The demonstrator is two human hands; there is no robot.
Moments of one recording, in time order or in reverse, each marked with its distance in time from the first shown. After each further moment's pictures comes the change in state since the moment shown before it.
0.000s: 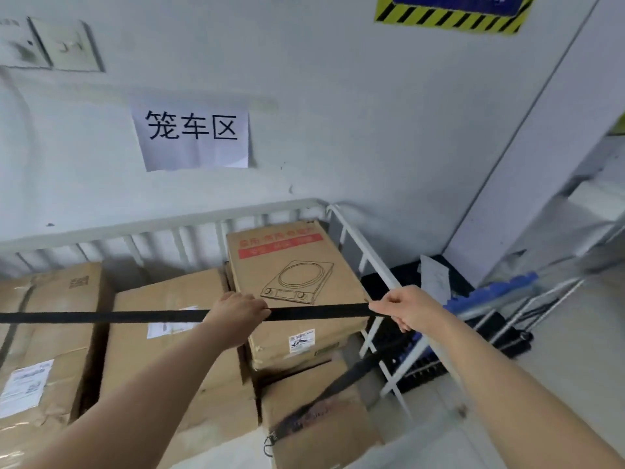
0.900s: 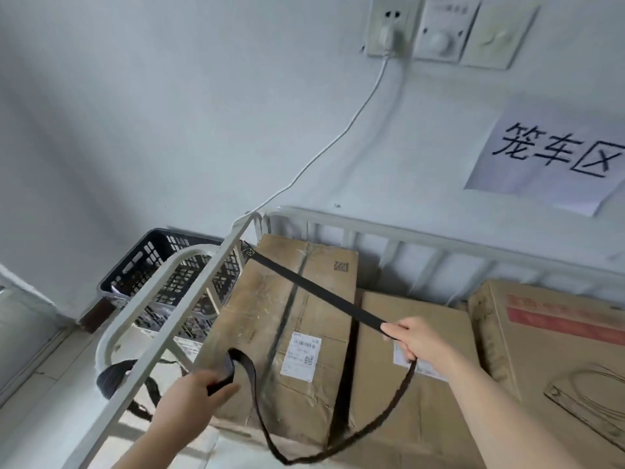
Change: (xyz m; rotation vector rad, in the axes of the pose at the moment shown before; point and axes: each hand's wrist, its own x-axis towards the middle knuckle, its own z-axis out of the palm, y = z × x) left_hand -0.366 -0.364 0.171 -0.840 0.074 -1.175; right_hand 0.180 -0.302 0.459 -0.095 -0.503 -0.117
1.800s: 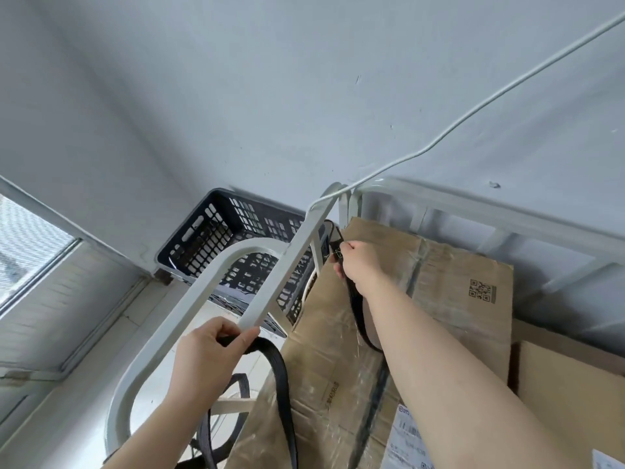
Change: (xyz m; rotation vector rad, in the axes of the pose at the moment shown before) left_hand 0.197 -0.040 -0.043 -0.343 0.417 -0.262; right_hand 0.343 -0.167 0.241 0.326 -0.077 -0.002
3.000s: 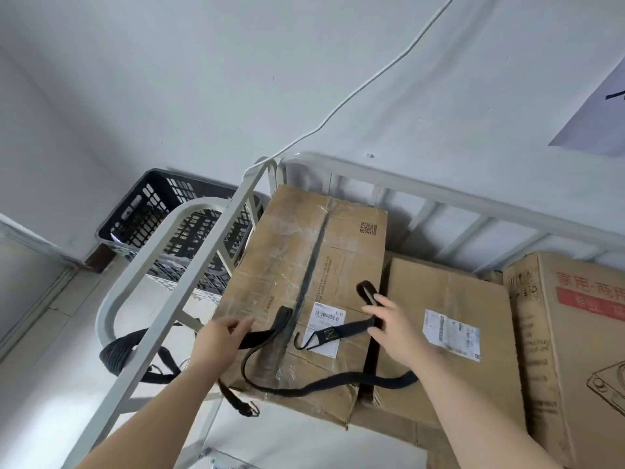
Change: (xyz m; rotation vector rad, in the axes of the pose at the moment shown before) left_hand -0.124 -0.022 0.023 0.096 -0.403 0.061; right_hand -0.293 0.129 -0.176 -0.842 0.044 -0.152
